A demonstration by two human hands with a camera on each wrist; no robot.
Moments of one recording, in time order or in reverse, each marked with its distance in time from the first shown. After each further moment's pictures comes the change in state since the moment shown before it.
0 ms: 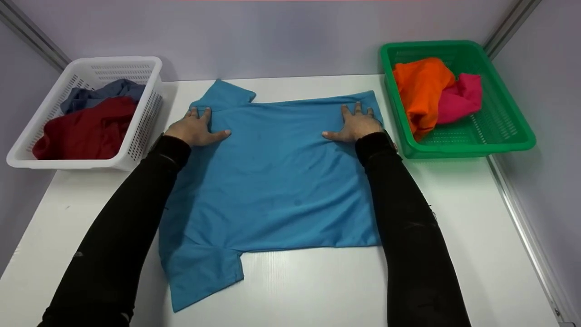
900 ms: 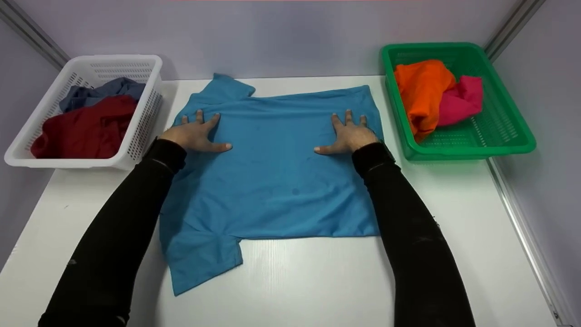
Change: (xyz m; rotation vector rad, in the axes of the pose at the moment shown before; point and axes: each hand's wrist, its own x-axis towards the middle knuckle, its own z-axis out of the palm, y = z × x) left_hand -0.009 -0.008 -0.003 -0.042 -0.194 0.116; right_hand -0.017 -0.024 0.010 -0.003 -0.084 -0.036
